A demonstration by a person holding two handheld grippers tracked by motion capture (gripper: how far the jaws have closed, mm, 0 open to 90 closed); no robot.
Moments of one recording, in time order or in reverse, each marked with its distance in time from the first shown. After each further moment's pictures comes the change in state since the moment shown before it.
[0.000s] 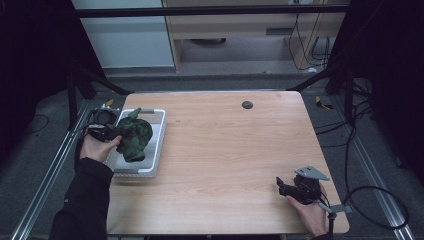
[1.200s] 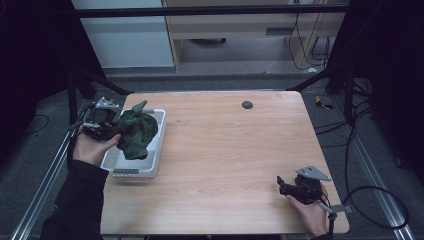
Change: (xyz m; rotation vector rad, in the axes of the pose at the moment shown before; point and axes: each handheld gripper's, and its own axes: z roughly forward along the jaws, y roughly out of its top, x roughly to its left) left arm -0.033 0.014 -0.052 -0.100 -0.054 0.129; right arm 0.000 0.001 -0.003 -0.025 -0.009 0.002
